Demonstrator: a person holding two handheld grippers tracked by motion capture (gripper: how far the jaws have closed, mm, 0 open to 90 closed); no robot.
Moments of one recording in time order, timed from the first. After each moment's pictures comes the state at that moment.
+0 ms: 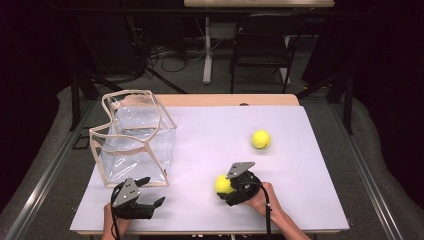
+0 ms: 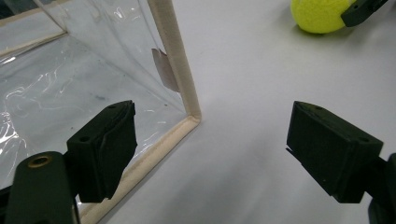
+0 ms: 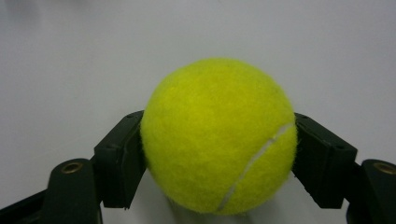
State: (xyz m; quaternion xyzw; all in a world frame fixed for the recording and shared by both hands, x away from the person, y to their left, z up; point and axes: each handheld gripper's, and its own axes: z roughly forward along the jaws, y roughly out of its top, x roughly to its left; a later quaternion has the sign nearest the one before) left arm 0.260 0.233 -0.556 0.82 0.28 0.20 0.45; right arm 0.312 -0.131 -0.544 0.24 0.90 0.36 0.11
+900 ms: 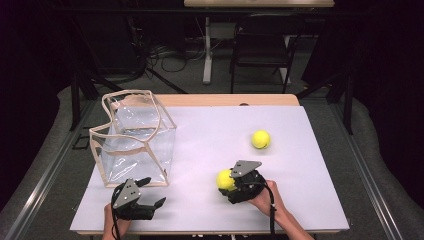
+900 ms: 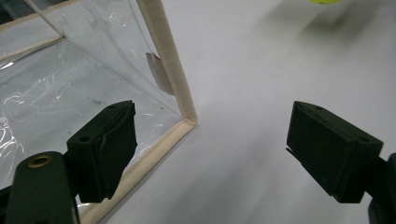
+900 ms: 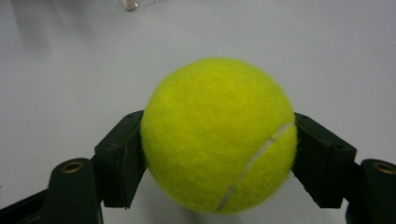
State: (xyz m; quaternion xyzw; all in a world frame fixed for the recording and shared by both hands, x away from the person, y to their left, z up) left arm 0.259 0.231 -0.556 0.82 0.28 0.20 0.45; right arm 0.304 -0.138 -0.520 0.23 0.88 0.38 0.15
